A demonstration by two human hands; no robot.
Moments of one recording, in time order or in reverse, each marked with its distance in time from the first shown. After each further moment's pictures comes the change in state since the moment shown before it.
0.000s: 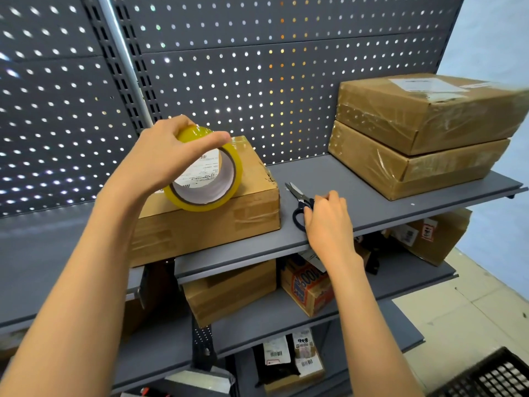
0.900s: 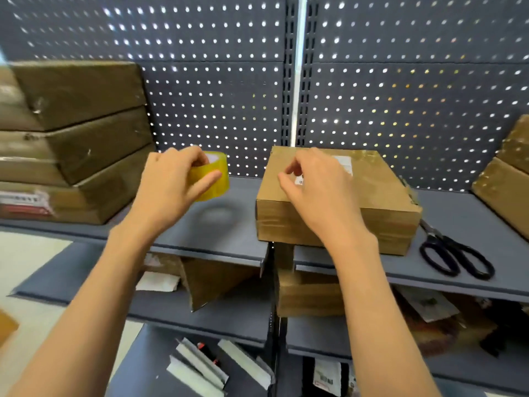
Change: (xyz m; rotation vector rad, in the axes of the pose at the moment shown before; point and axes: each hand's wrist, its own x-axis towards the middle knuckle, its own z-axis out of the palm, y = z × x) left_hand -0.084 -0.155 -0.110 0.560 0.383 0.161; right_hand -0.044 -0.195 -0.024 0.239 0.019 -0.713
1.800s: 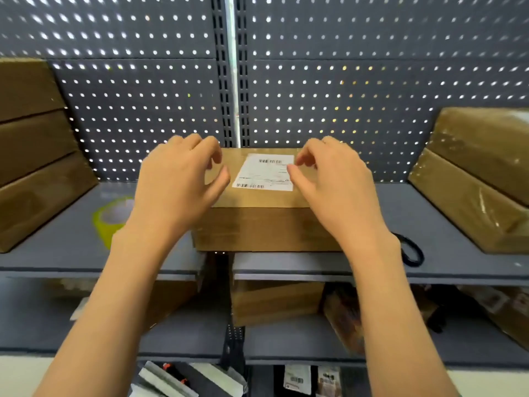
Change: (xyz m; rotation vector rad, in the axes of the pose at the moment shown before) left_hand 0.032 0.112 0.034 0.096 0.117 0.185; right_hand -0.015 0.080 -0.052 -0.099 0.096 0.078
